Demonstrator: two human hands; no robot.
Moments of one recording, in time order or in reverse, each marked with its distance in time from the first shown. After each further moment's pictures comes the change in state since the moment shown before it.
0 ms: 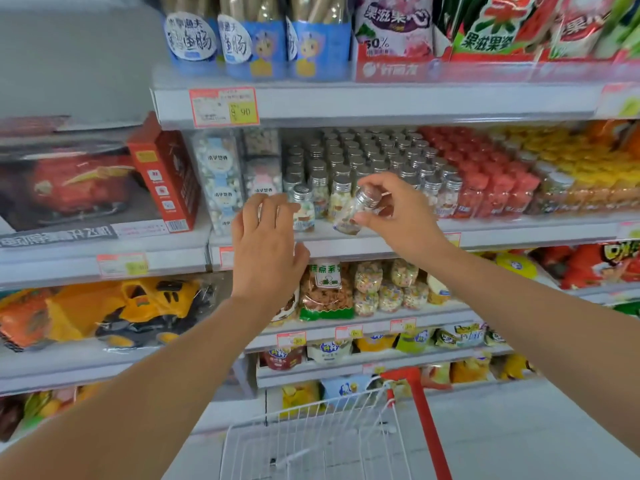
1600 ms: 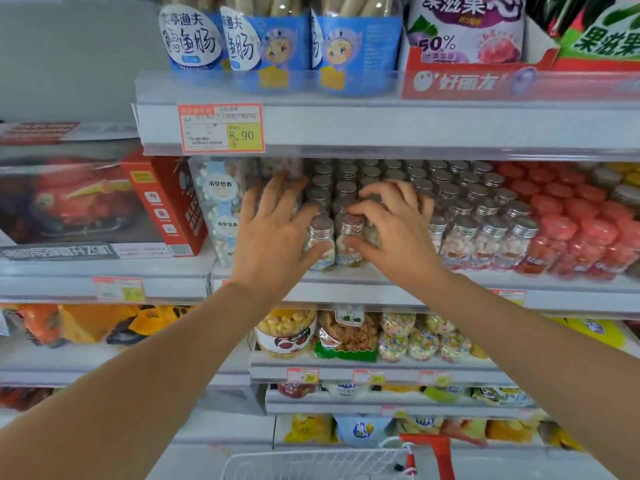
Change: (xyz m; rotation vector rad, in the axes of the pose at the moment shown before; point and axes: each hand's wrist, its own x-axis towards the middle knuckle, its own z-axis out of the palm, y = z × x) left_hand 0.080 -0.035 0.038 0.259 0.040 0.120; right_hand 0.082 0.047 0.049 -0.518 0.073 -0.413
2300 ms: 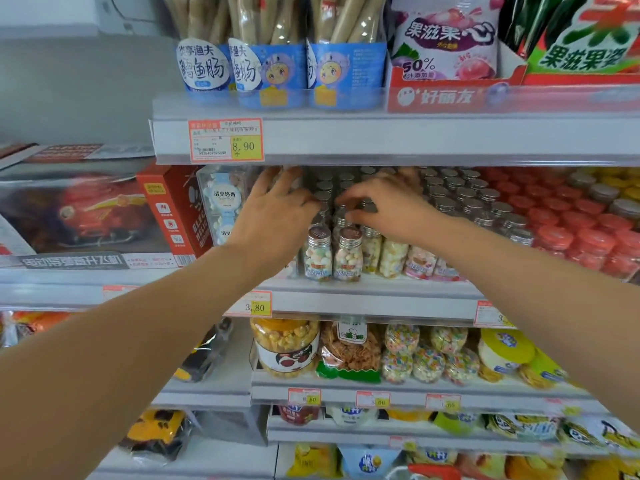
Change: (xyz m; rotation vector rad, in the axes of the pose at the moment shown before) left_hand 0.034 -0.002 -0.034 0.215 -0.182 0.167; right_hand 0.061 0.010 -0.027 -0.043 -0.295 -0.038
